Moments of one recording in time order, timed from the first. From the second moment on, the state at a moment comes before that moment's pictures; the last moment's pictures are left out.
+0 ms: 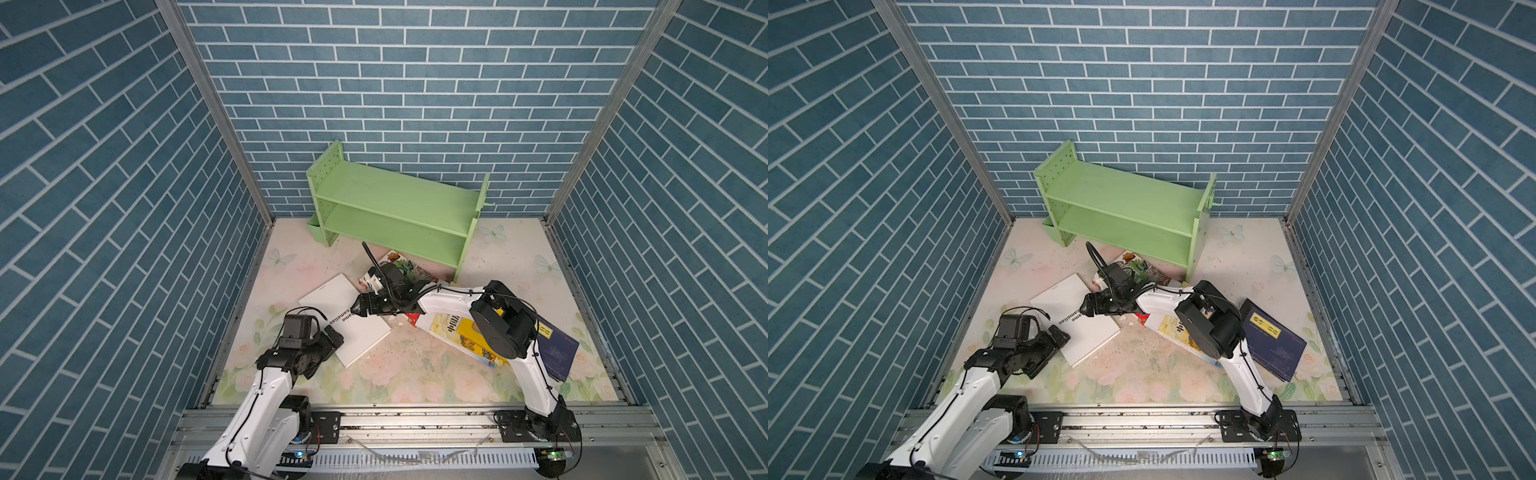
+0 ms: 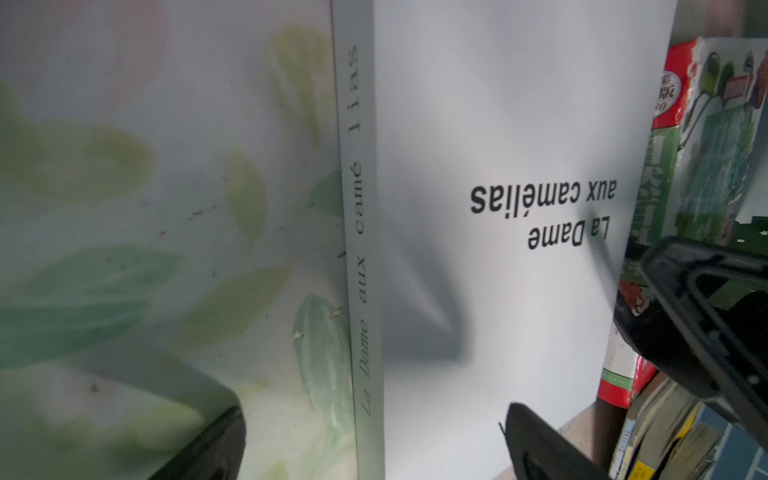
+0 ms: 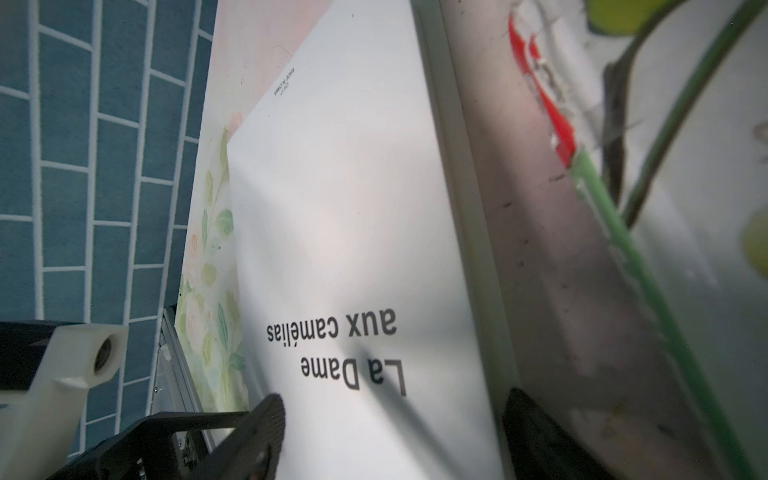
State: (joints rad) left arm -0.08 0.79 0.32 -0.57 0.25 -0.87; right arm 0.96 2.20 1.53 -0.13 -0.40 0.70
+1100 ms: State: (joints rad) left arm -0.05 0.75 0.26 -0.31 0.42 -0.94; right arm 0.86 2.00 1.24 -0.02 -0.67 0.91
